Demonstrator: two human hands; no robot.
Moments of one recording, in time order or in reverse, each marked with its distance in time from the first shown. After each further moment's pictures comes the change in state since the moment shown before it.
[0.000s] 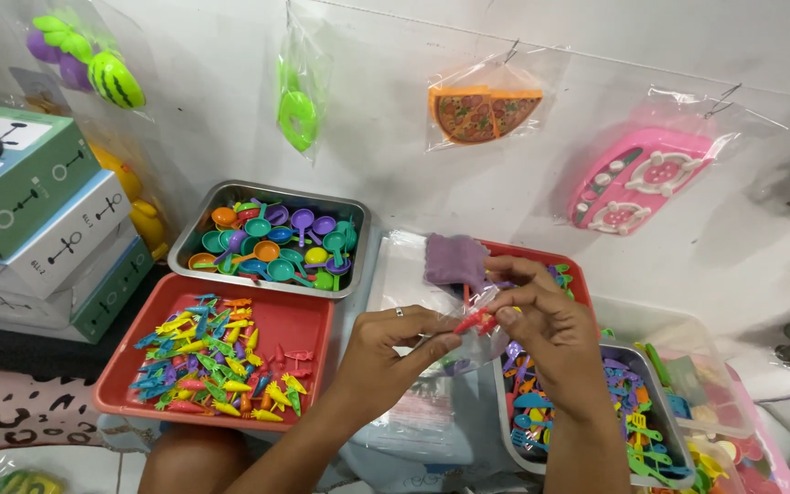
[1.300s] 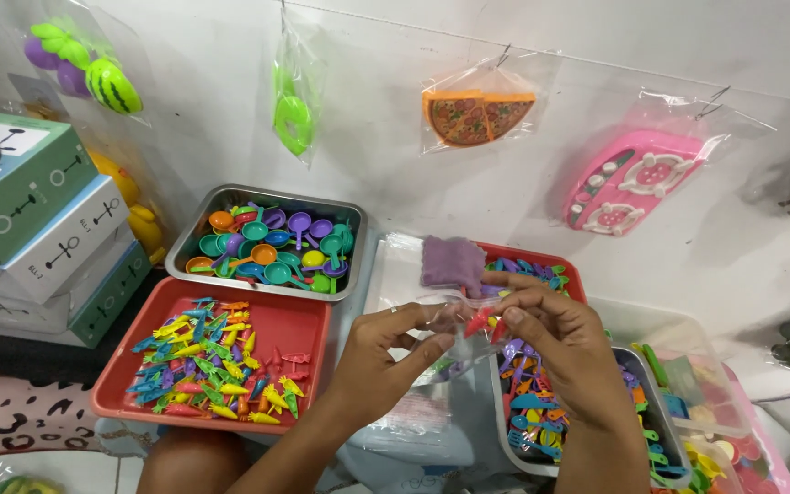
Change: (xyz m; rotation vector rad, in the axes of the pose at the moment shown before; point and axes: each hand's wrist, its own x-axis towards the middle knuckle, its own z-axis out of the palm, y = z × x) left_hand 0.000 0.005 0.001 -0.025 -0.014 -0.058; right_hand -0.004 -0.017 -0.011 0.054 0.045 0.239
